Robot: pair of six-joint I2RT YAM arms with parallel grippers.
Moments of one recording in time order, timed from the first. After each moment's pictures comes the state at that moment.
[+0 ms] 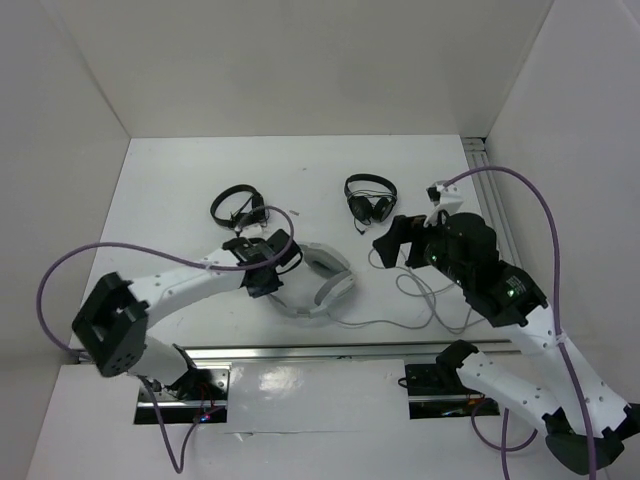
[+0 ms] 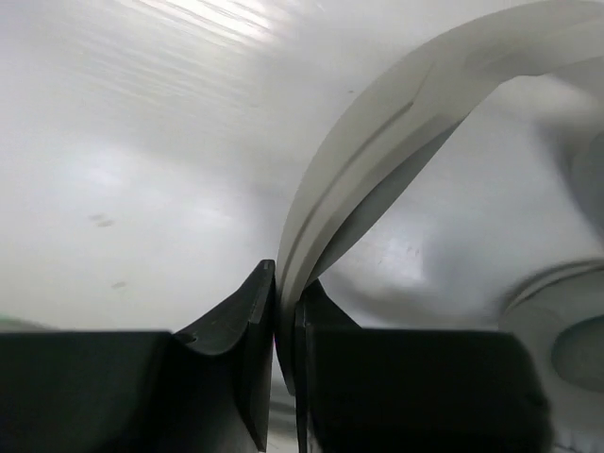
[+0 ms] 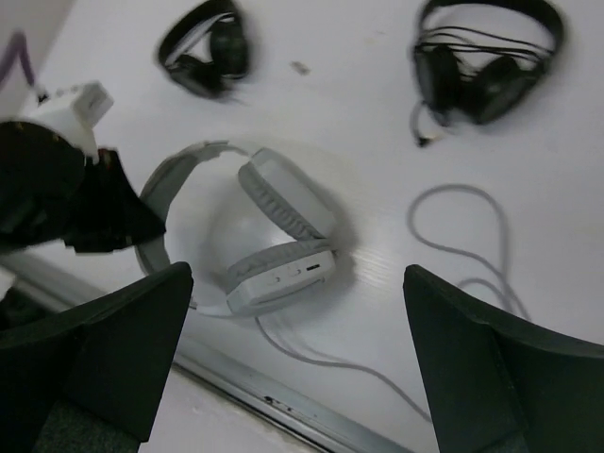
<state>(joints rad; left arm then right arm) -0.78 1.50 0.97 -0.80 -0.38 -1.15 0.59 0.78 1.06 -0.69 0.12 0.39</state>
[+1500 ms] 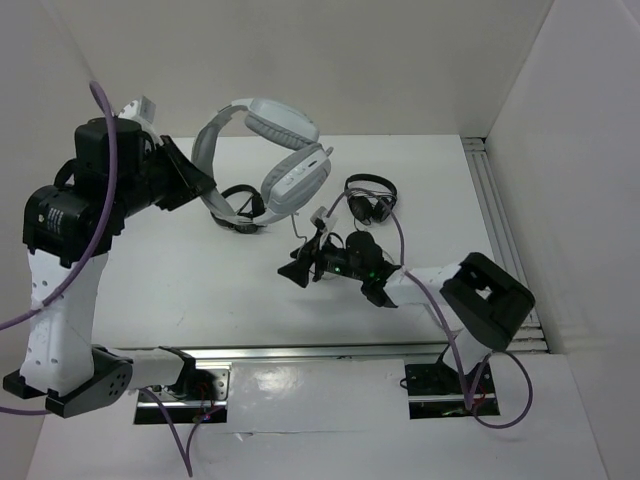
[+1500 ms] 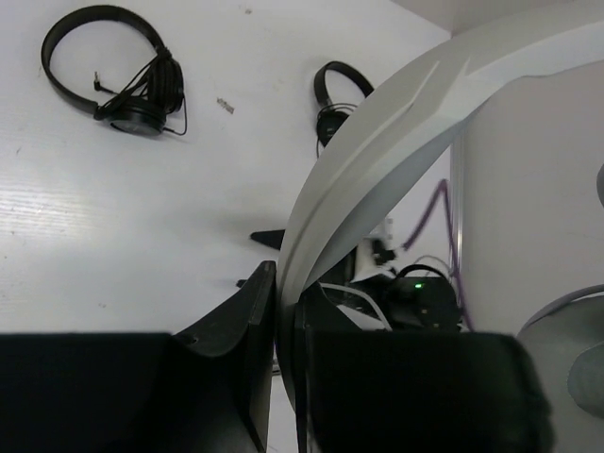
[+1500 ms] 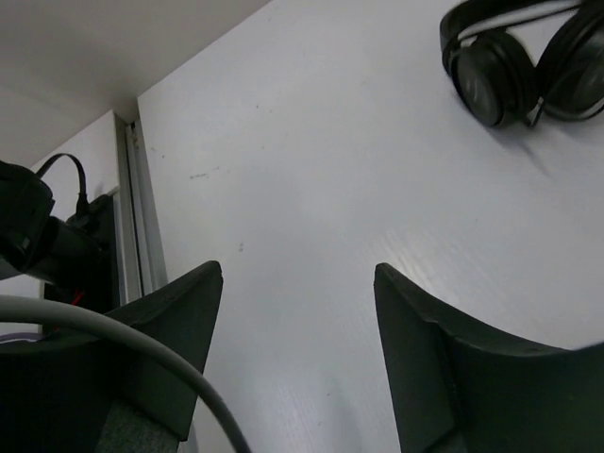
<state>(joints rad) -0.33 1.27 2.06 -1.32 -0.02 -0.69 0.80 1.56 0.63 0.87 -0.38 0.35</state>
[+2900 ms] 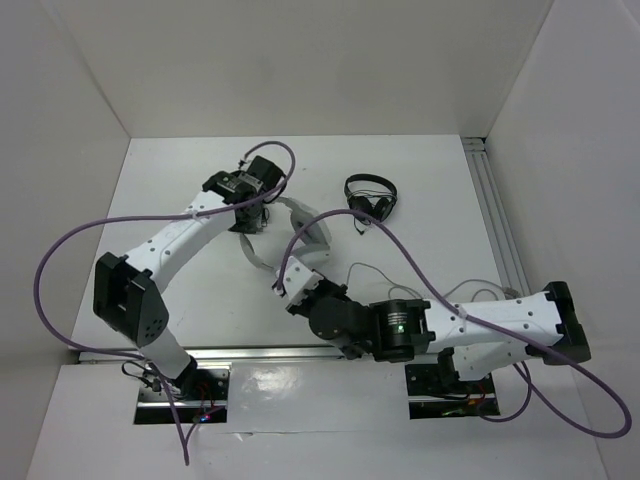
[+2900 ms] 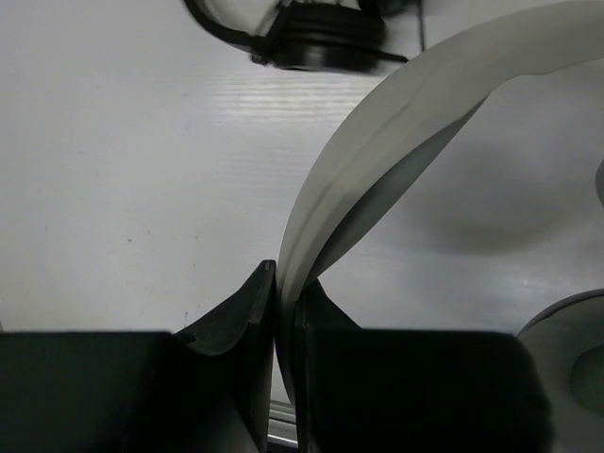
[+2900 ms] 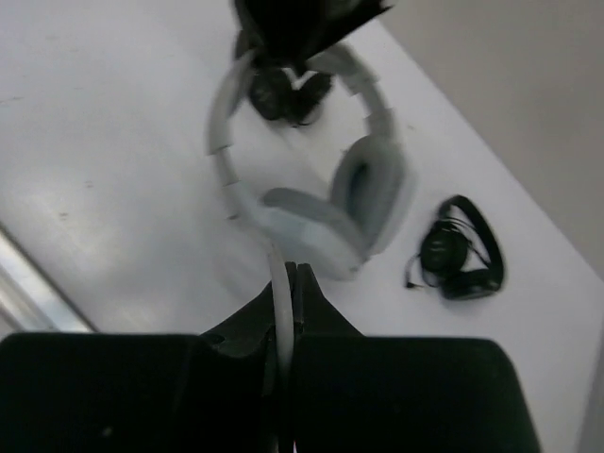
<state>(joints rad) -0.50 1.64 1.53 -1.07 -0.51 -0.46 1.56 1.25 1.11 -0.27 0.86 -0.09</state>
